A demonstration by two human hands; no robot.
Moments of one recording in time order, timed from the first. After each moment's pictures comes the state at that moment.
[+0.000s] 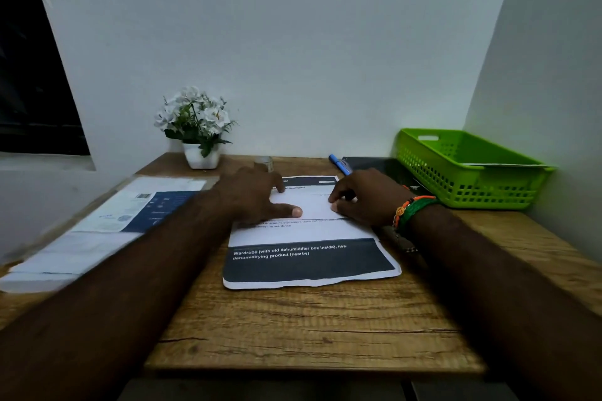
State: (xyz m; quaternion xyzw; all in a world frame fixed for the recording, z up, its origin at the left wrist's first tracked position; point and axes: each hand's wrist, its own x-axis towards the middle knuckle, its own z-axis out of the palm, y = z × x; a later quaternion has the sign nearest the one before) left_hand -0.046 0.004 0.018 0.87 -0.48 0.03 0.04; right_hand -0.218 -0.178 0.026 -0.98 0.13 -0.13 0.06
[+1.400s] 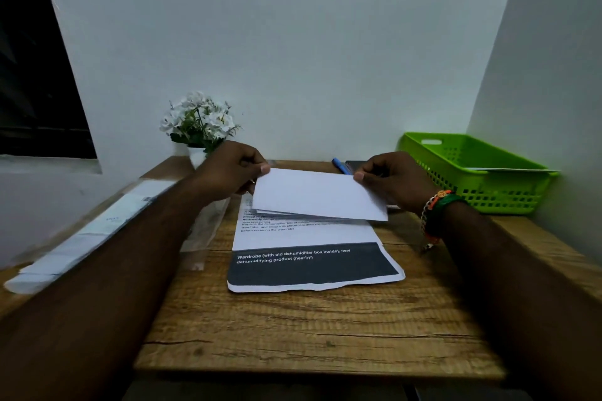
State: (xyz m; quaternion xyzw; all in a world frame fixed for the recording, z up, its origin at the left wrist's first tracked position) left_hand -0.027 0.031 0.039 0.77 -0.42 -0.06 0.48; right_hand -0.228 -0.212 0.031 -0.88 0.14 -0.29 0.34
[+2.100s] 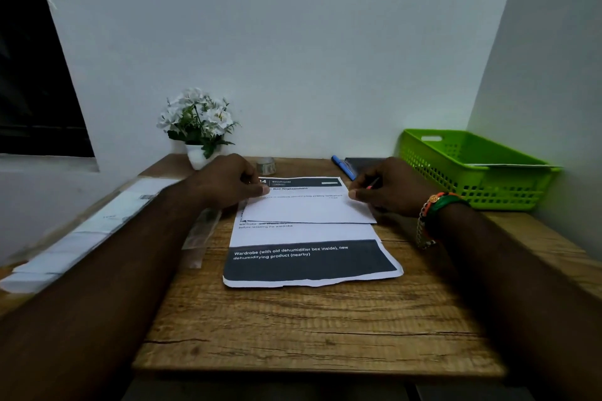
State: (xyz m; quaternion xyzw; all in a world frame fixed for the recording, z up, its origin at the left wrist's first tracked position) left_hand -0.013 0.031 0.028 0.85 -0.46 0.01 0.24; right_hand -0.233 -0.203 0.030 -0.93 0.15 -0.22 0.25
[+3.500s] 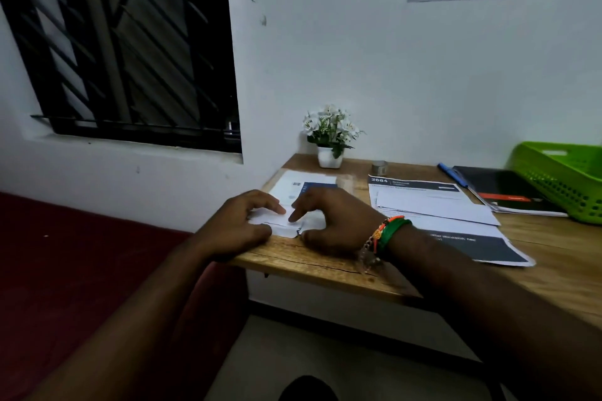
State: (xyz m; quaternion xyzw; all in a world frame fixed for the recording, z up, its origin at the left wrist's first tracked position) left_hand -0.054 0.291 -0.010 0.83 -0.39 0.01 0.40; right_hand -0.156 0.070 0.022 -0.96 -0.17 -0.13 0.18
